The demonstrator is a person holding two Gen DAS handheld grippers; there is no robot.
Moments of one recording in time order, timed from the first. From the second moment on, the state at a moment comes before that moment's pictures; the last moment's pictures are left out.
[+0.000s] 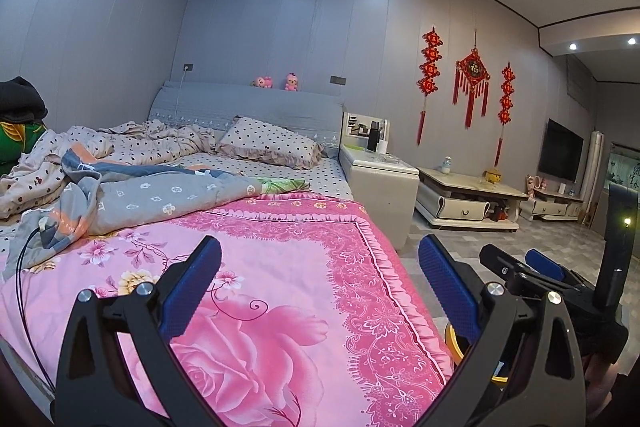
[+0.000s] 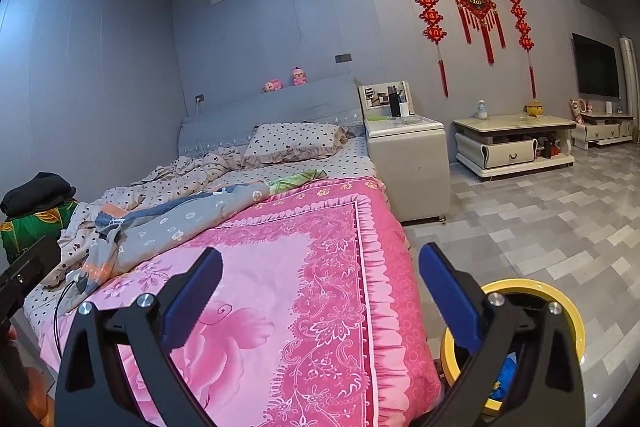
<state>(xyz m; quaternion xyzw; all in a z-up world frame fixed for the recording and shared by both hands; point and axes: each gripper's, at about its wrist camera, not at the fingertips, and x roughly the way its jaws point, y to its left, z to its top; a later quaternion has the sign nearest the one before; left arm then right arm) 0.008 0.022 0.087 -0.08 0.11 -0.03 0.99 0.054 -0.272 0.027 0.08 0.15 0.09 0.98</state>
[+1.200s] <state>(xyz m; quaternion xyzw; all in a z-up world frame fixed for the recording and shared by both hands) 0.015 0.030 0.080 -0.10 0.12 -0.04 0.99 0.056 -0.277 0.022 0.09 0.17 0.08 0.98</state>
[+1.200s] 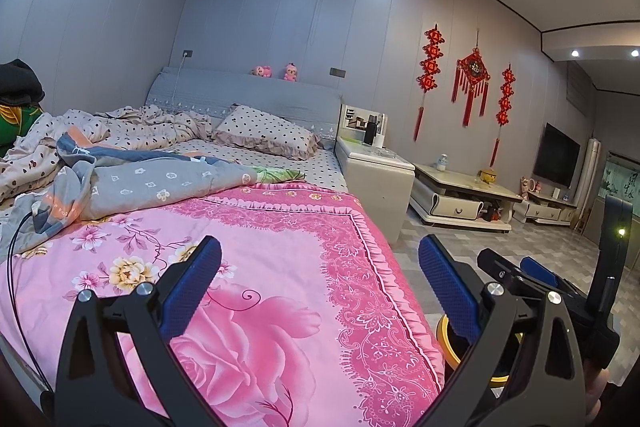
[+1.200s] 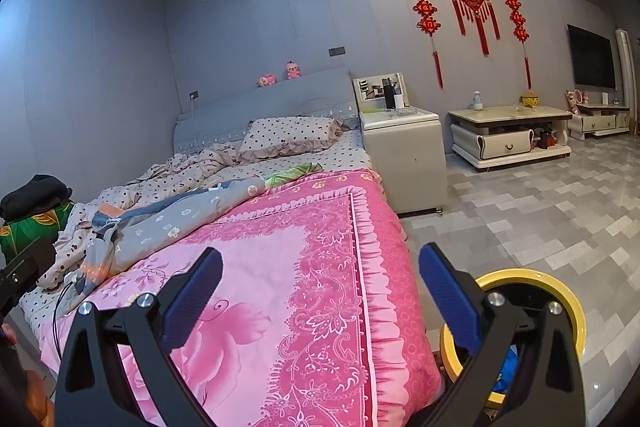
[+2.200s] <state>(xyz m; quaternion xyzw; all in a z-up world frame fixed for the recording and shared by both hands) 0.015 0.026 0.078 -0.09 0.12 -0.05 0.99 0.061 -0.276 0.018 0.10 0.18 0.08 0.98</state>
